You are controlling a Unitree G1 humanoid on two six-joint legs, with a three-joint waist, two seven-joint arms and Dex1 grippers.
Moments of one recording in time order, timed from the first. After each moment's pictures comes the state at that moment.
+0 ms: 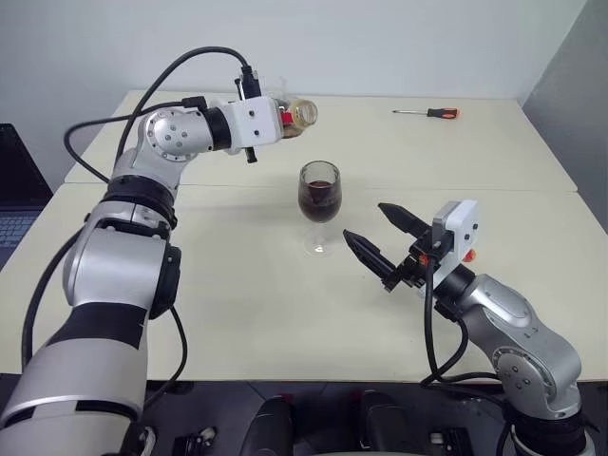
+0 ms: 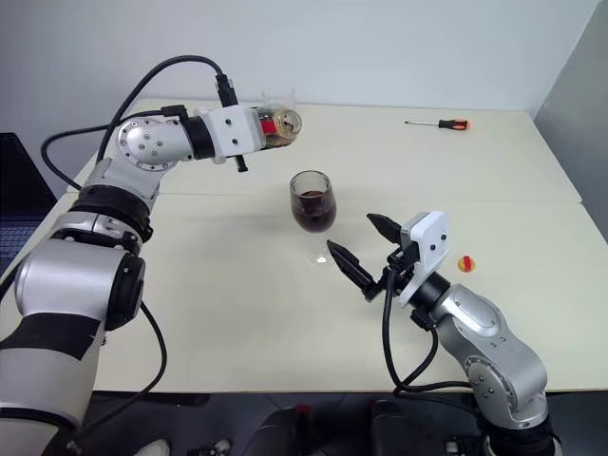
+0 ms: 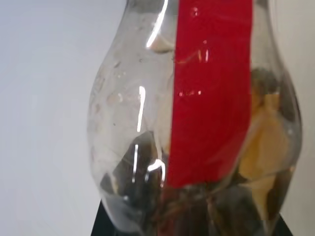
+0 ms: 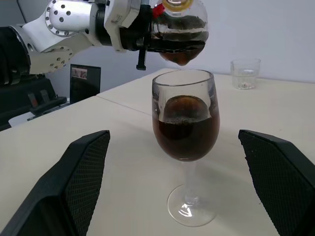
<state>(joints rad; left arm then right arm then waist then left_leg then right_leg) -1.37 0.55 -0.18 1.30 0.27 -0.81 -0.77 -0.18 -0.35 0.04 -0.70 0.59 0.61 0.33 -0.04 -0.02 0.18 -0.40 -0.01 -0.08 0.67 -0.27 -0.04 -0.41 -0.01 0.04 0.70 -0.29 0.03</state>
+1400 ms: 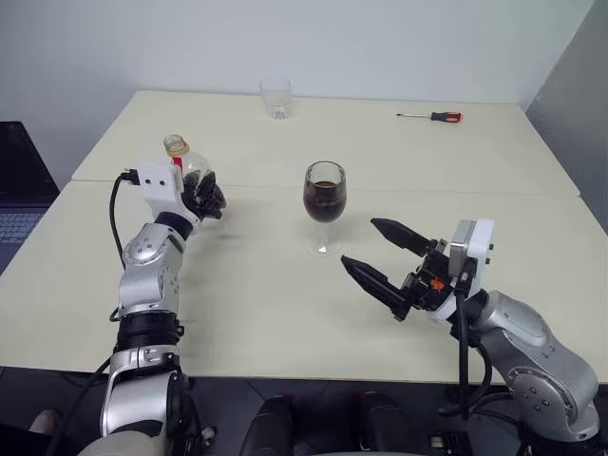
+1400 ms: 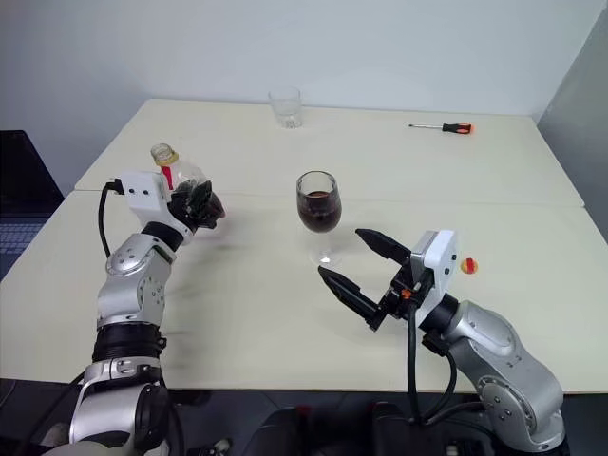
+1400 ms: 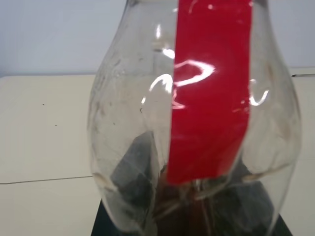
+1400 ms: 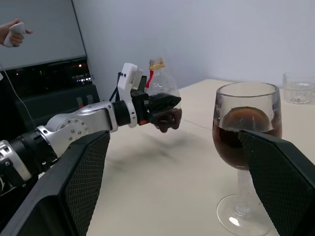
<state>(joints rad) -0.56 0.40 0.28 0.35 -0.25 0.13 -0.37 -0.07 -0.40 0.02 -0.77 0.70 0.54 0.47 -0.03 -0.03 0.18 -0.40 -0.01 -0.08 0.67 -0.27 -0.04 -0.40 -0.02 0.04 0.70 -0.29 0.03</state>
